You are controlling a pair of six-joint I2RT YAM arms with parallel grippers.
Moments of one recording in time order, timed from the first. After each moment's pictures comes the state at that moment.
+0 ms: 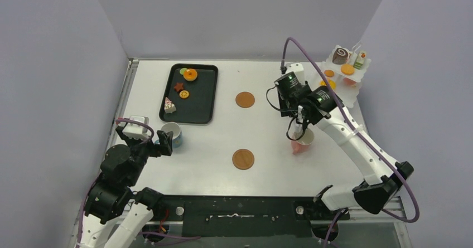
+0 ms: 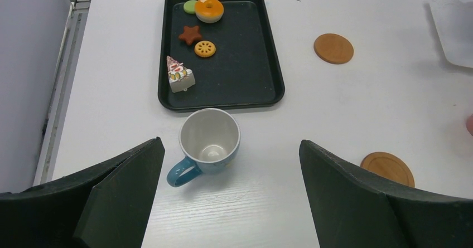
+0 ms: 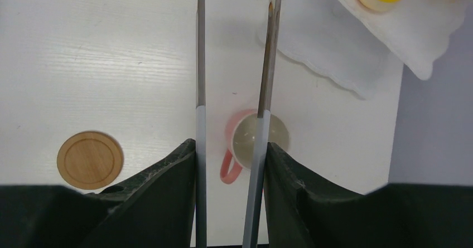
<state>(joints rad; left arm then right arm) -0.41 0.33 0.76 -0.63 -0.23 -0.13 0.67 1.40 1.55 -1.12 0.51 0.31</state>
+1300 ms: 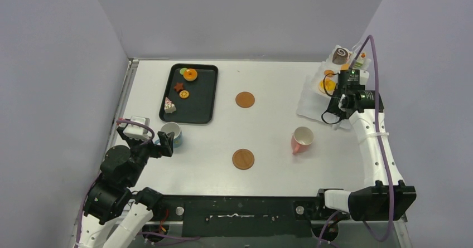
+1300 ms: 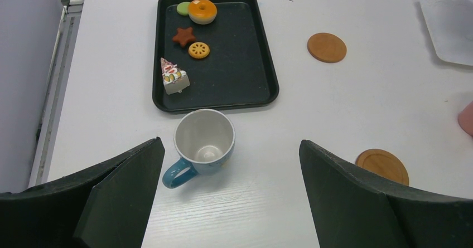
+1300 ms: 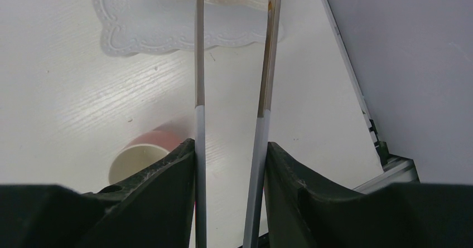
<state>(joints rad) -0.44 0.32 0.76 -0.63 -0.23 -0.13 0.01 1.25 1.36 -1.08 0.37 0.30</state>
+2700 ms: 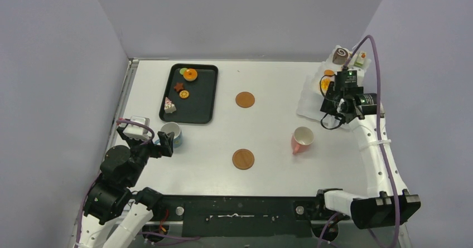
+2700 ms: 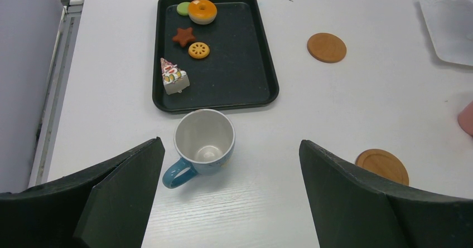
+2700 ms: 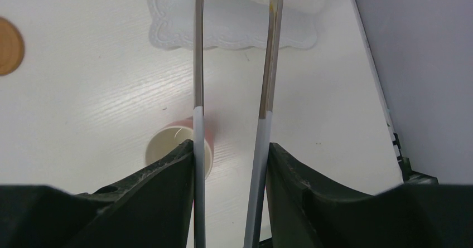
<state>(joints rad) -0.44 0.32 0.76 -0.63 -0.23 -0.13 0.05 1.22 1.38 -1.07 0.32 0.31</state>
